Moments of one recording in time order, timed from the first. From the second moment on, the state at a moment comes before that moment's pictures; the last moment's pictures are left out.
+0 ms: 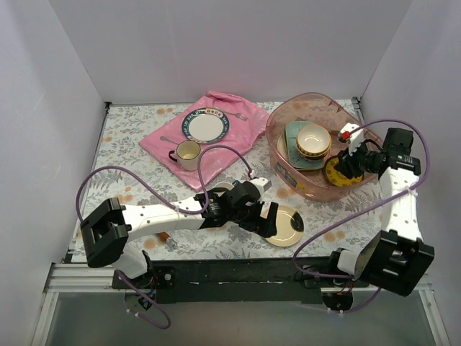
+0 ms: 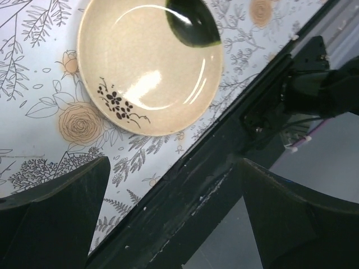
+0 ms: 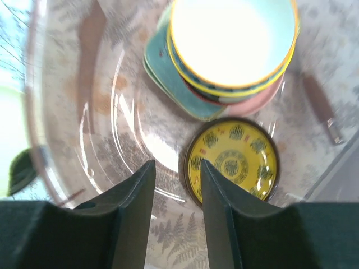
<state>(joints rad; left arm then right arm) -1.15 1.50 1.01 -0.24 0.07 -0.68 -0.32 1.25 1.08 -0.80 -0.75 -0.97</state>
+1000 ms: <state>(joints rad) -1.14 1.78 1.04 -0.16 -0.14 -0.88 -0.32 0.97 0.90 -0.91 -1.08 -1.08</state>
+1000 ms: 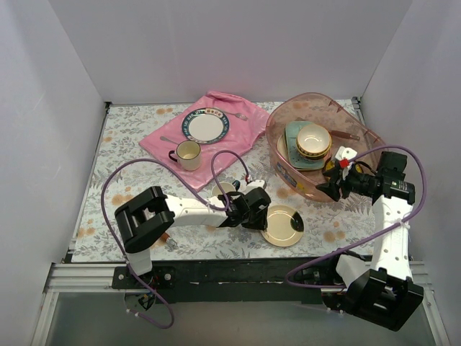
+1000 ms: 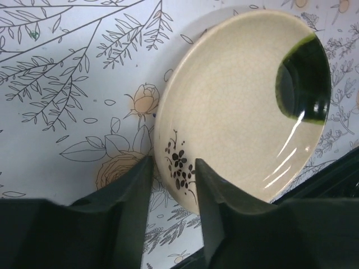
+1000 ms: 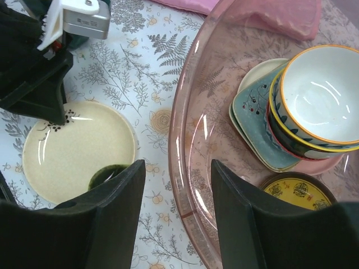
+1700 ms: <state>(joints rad) -1.13 1.75 1.05 -0.12 -0.06 -0.88 -0.31 0.93 0.89 -1.00 -1.07 -1.17</state>
